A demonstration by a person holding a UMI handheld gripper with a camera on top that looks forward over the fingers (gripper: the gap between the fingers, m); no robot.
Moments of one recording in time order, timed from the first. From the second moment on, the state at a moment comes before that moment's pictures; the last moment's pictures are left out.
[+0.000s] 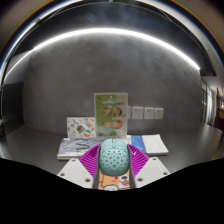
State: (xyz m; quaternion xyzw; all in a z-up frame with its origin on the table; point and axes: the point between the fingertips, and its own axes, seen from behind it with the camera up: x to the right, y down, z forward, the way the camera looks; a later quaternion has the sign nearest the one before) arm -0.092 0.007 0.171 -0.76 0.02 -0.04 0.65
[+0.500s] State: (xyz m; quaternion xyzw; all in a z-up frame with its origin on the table) arm -0.035 0.077 0.012 -0.87 0.00 -0.02 0.49
